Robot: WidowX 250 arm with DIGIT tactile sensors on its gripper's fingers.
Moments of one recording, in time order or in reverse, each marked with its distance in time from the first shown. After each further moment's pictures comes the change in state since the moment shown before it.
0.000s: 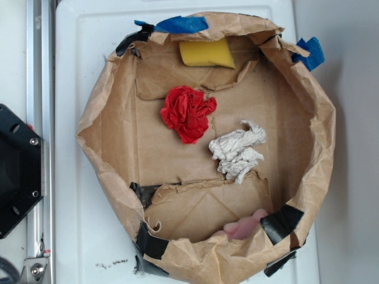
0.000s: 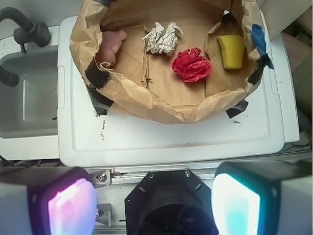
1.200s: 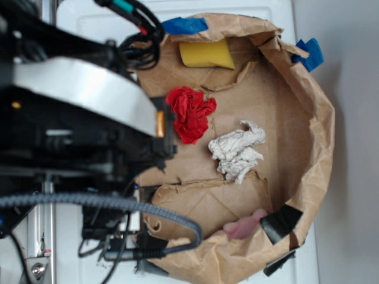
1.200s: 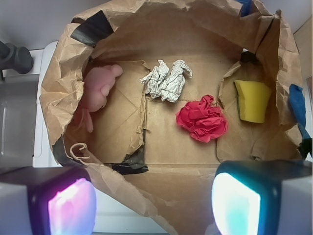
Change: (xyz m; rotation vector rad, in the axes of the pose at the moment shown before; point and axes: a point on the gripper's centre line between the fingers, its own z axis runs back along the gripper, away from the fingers) arm 0.078 0.005 -0.057 0.014 -0.043 -0.048
